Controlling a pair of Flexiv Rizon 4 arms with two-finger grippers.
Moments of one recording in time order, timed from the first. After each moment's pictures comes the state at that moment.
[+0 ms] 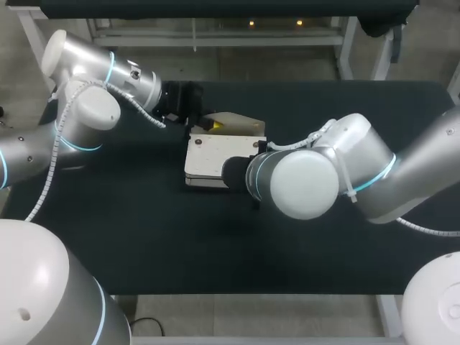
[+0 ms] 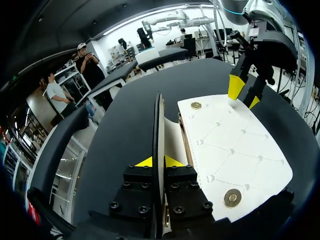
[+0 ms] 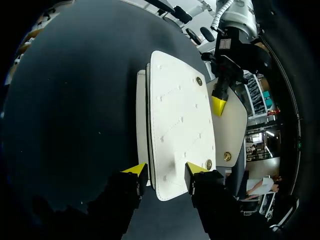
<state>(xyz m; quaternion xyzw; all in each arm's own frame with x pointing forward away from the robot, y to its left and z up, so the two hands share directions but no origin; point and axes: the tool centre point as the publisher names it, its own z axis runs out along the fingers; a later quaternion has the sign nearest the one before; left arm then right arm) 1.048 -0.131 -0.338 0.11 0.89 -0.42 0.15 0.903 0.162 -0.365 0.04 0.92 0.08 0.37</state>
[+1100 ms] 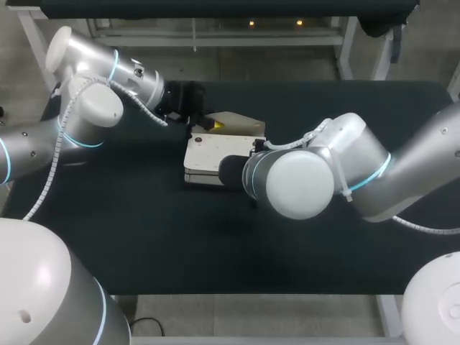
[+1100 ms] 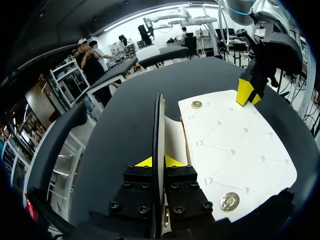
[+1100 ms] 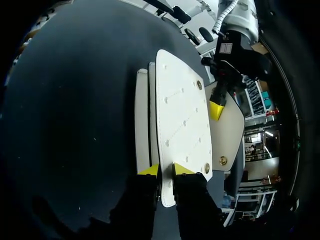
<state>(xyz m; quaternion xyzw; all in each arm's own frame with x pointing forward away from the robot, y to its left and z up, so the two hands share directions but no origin) 1.054 -0.132 -0.344 0.10 0.90 -0.41 0.14 0.908 0.169 -0.363 0.04 0.92 0.09 0.38</state>
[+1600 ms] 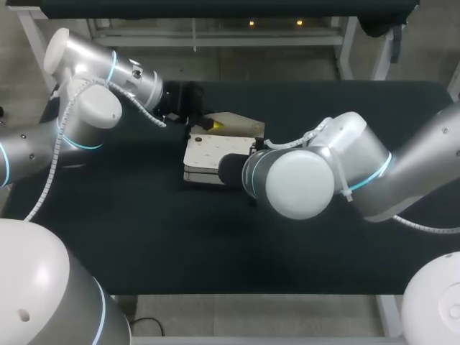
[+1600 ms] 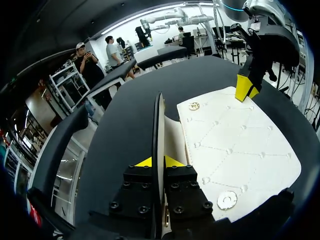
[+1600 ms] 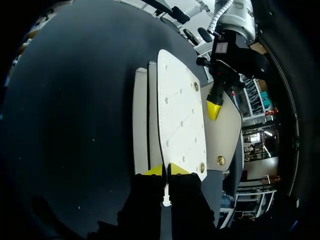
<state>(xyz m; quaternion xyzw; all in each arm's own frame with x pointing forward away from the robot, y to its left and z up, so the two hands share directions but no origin) 1.053 -0.131 -0.341 0.12 0.89 -0.41 0.15 0.908 0.170 -0.358 0.04 0.92 0.09 0.38</state>
